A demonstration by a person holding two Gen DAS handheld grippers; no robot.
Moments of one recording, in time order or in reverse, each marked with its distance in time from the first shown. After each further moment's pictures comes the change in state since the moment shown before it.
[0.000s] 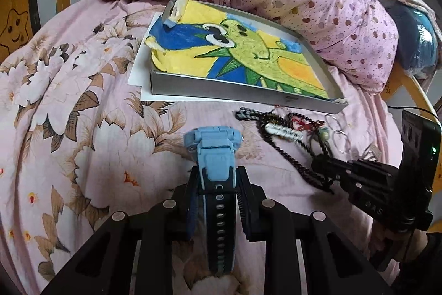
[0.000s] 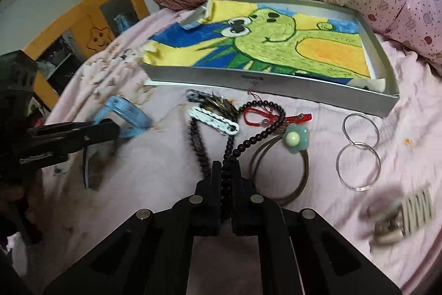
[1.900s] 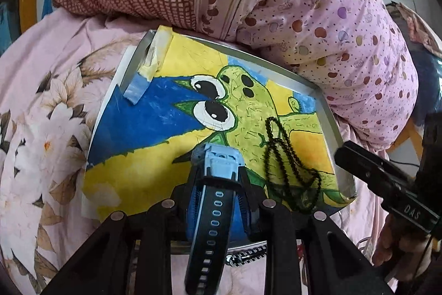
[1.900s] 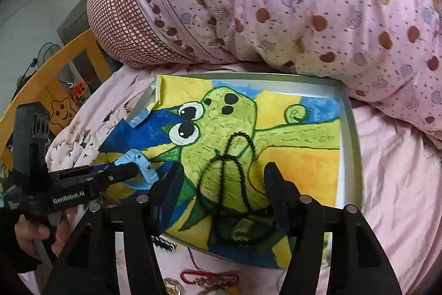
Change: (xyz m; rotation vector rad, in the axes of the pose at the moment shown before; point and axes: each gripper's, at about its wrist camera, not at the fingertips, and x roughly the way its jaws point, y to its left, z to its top) left arm 0.079 0.005 0.140 -0.098 -0.008 -0.054; right arm 0.025 -0.054 0.139 0.085 -0.092 -0.097
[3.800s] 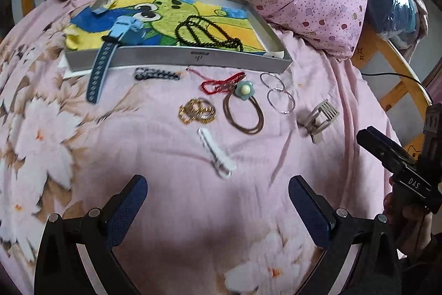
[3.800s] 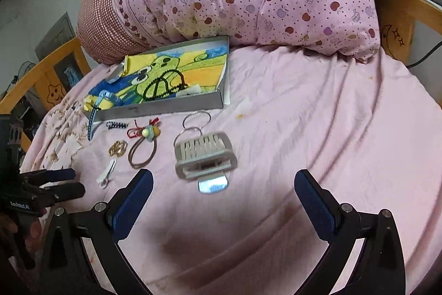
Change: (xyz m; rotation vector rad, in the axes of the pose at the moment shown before) left arm -0.065 -0.096 -0.189 0.181 0.100 -0.008; right arm -0.148 -0.087 -0.174 0.123 -0.104 -0.163
